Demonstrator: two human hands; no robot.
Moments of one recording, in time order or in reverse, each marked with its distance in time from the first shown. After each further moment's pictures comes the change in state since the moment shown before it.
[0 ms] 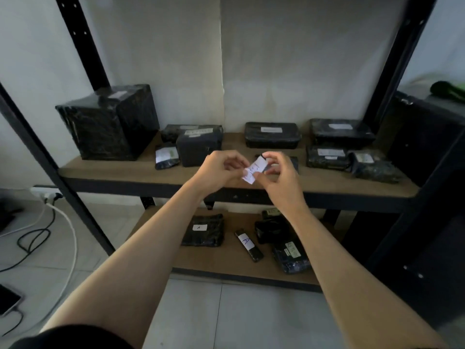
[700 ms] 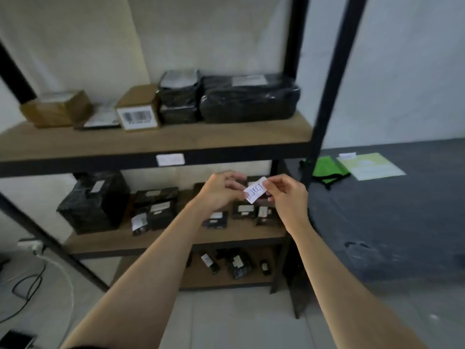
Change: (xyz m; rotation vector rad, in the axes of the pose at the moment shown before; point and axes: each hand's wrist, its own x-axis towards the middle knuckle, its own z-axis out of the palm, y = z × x) left_hand 0.058 0.378 -0.068 -0.292 -0.232 -0.308; right_hand 0.050 -0.257 -0.299 0.148 0.271 0.323
